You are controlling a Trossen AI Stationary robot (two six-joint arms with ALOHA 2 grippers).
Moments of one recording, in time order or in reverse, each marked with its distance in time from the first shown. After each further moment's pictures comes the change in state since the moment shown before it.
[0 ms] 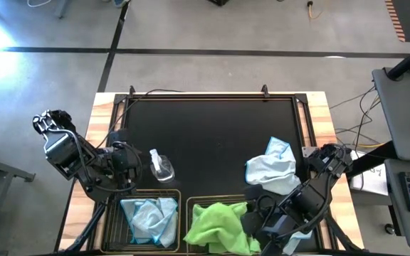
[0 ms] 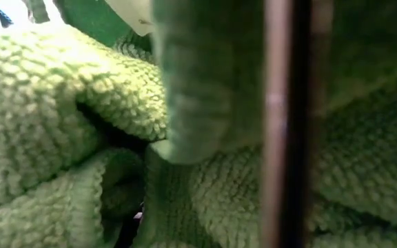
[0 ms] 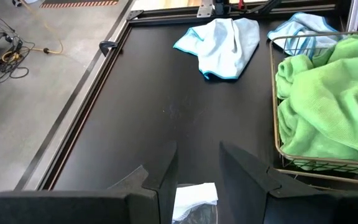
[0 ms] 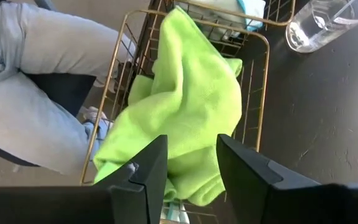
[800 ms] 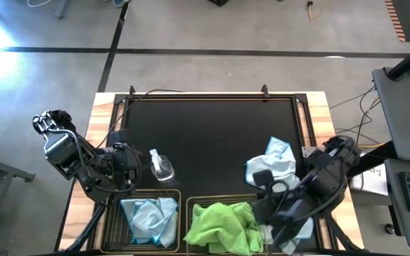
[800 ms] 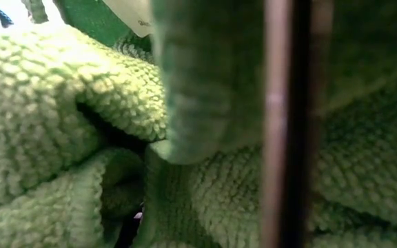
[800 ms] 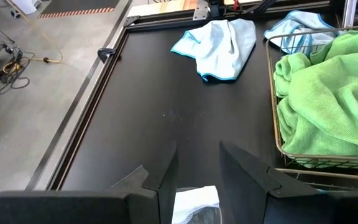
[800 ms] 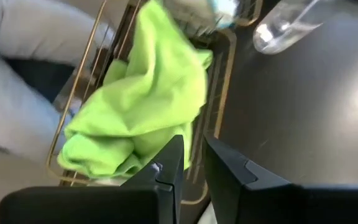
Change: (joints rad) left arm 0.000 0.000 0.000 0.019 0.000 0.061; right arm -0.007 -0.088 0.000 -0.104 0.052 -0.086
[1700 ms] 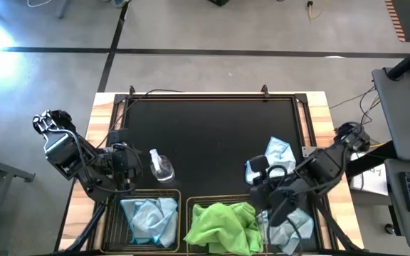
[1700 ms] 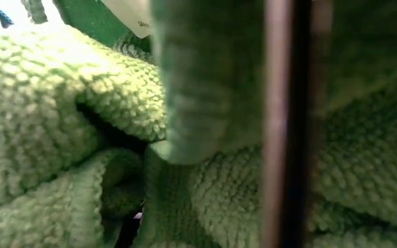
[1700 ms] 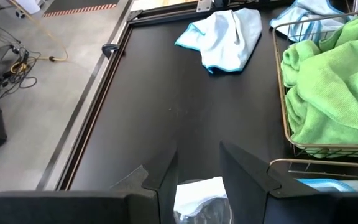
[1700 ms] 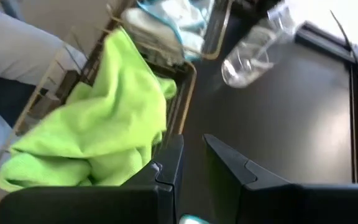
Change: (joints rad) left arm 0.000 0.000 0.000 -0.046 0.000 0.004; right arm -0.085 -0.204 -0.311 0.270 0.050 -0.202
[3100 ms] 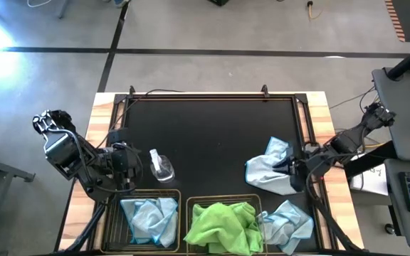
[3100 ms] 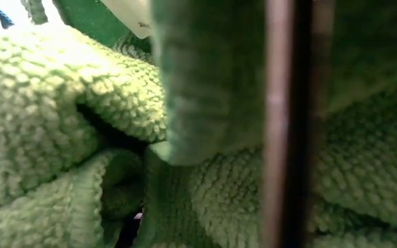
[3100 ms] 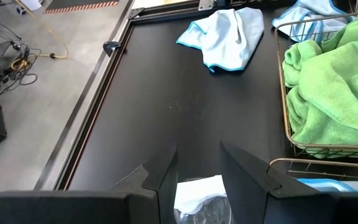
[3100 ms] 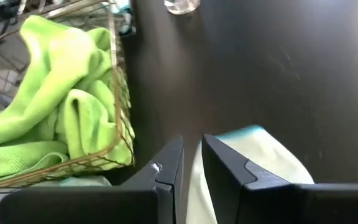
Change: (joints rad) left arm 0.000 -0.001 0.000 -0.010 -0.001 -0.020; right arm -0.021 -0.945 -1.287 0.505 0.057 0.582
